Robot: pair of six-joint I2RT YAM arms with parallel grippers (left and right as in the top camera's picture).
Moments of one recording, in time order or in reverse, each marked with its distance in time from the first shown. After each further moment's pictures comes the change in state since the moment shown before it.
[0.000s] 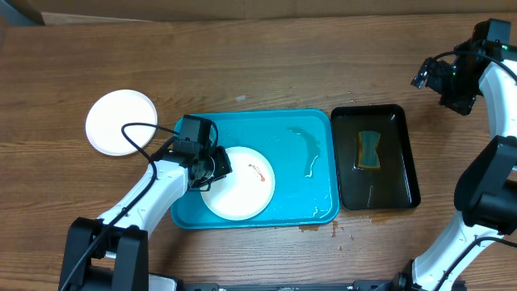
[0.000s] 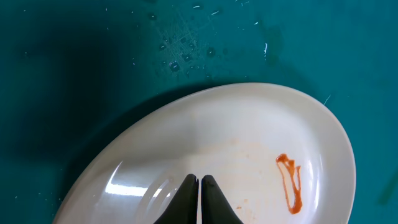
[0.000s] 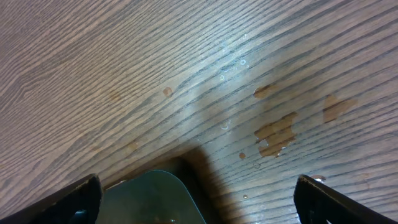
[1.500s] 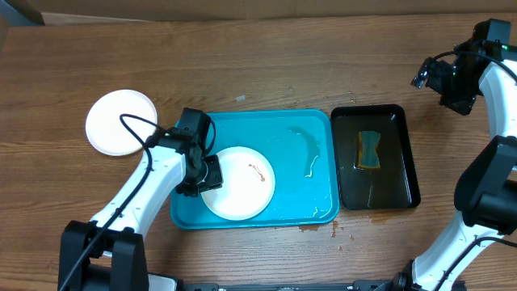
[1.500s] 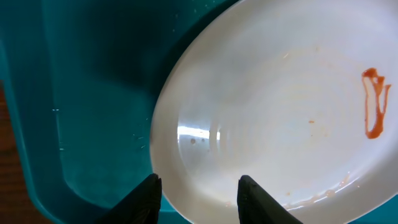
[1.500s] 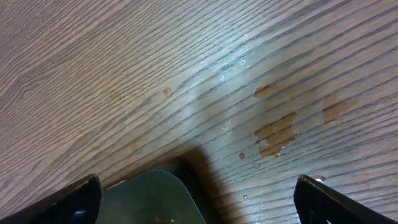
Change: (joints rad) left arm 0.004 0.007 0.169 -0.473 -0.098 0.121; right arm 0.000 0.000 0.000 0.001 0.000 0.000
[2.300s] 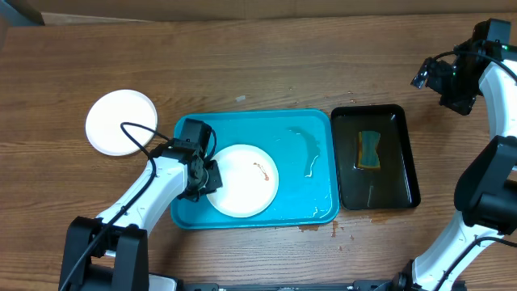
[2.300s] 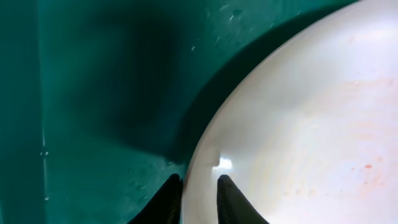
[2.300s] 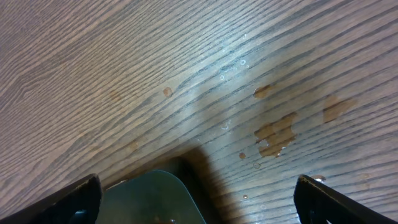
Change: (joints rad) left arm -0.002 0.000 -0.135 0.231 -0.057 -0.025; right arm 0.000 0.000 0.000 0.000 0.000 0.000
